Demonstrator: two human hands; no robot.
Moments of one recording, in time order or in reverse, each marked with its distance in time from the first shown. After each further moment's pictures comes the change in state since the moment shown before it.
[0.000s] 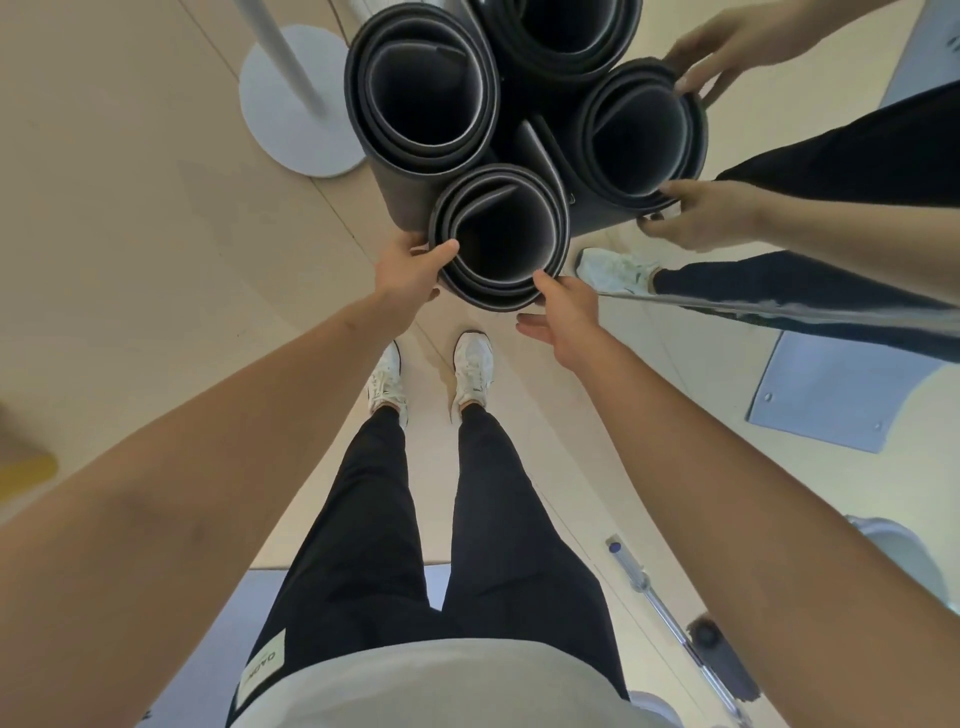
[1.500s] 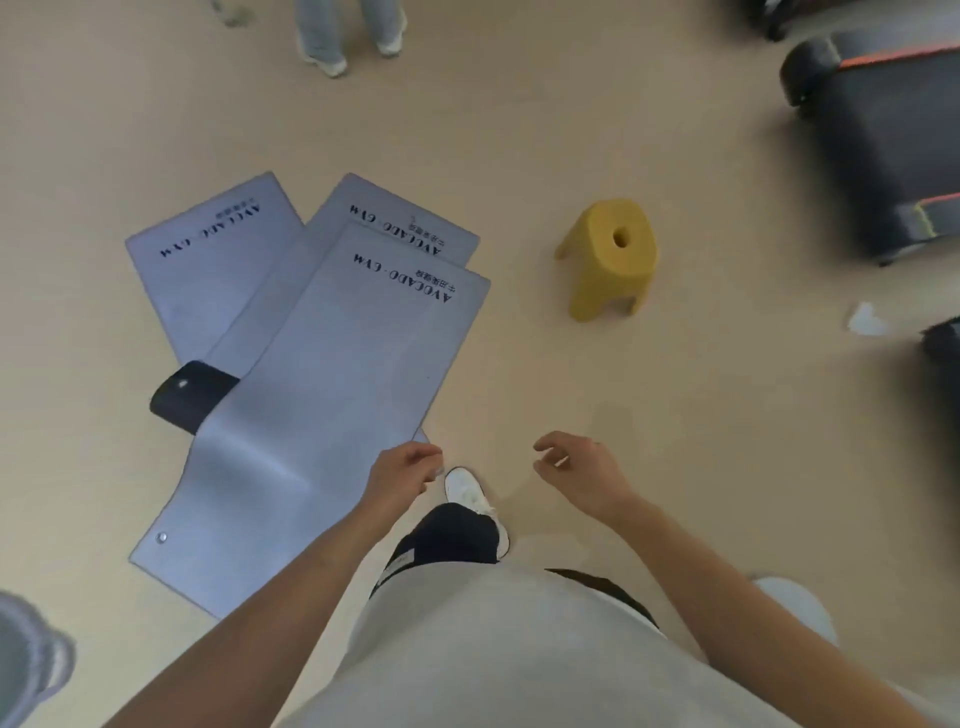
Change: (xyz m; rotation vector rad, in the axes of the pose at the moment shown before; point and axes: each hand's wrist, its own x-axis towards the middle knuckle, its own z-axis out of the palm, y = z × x) left_hand -0.532 -0.480 -0.237 -1.368 1.153 -0.260; right_hand -0.499 0.356 0.331 -2.255 -1.422 -1.257
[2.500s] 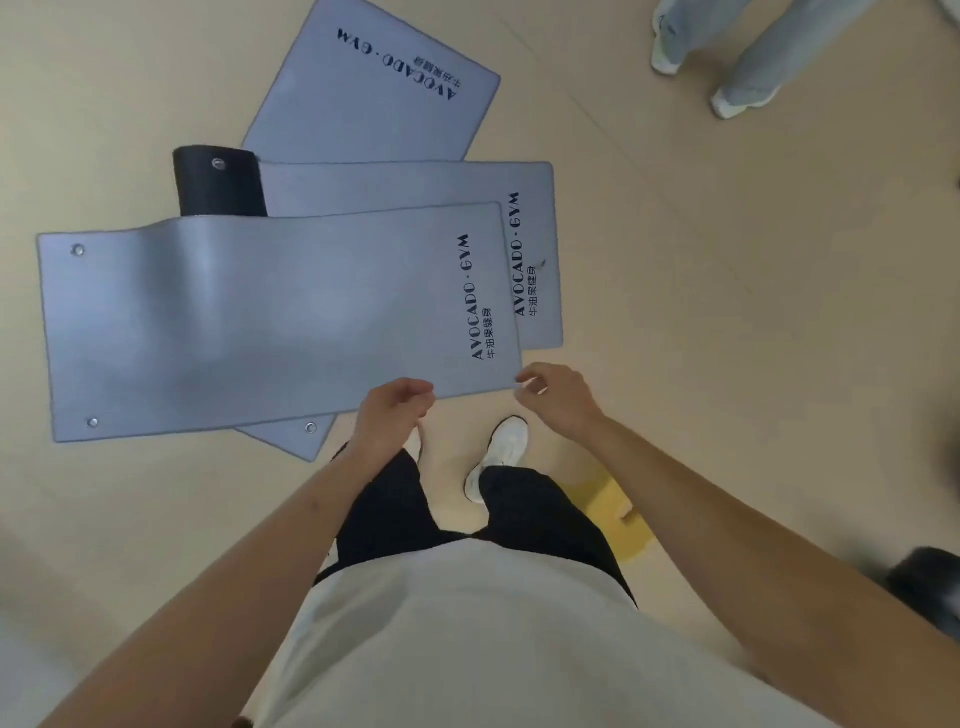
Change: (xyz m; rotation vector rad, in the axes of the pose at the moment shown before) left_hand 0.308 0.270 -0.040 -0.812 0.522 -0.251; right_hand 0.549 -0.317 -0.159 -0.720 -0.608 -0.359
